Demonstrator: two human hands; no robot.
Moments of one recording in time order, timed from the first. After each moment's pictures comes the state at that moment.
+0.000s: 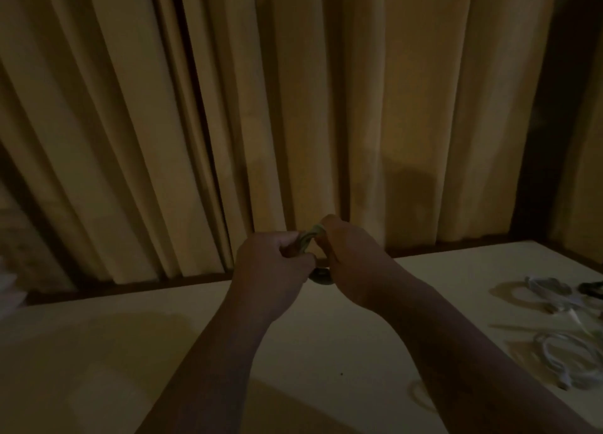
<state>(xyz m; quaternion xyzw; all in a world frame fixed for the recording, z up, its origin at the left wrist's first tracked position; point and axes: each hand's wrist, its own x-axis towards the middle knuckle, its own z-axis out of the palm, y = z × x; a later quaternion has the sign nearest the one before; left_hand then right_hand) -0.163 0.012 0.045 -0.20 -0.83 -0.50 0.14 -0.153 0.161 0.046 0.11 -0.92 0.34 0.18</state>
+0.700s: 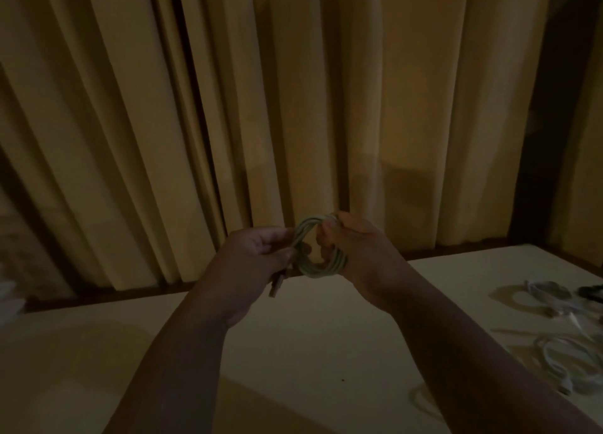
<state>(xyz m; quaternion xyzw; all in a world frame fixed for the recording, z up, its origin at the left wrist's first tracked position) -0.176 -0.014 0.060 -0.23 -0.77 -0.60 0.01 -0.152 0.167 0.048 0.15 -0.69 0.71 0.09</state>
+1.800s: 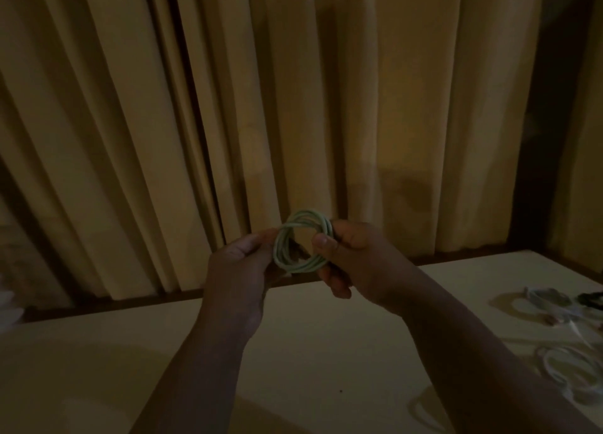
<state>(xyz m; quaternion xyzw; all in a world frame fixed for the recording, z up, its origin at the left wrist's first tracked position) -0.173 0.005 0.054 -0.11 -0.62 -0.77 0.08 -0.137 0.177 0.061 0.20 -0.76 0.61 0.09</state>
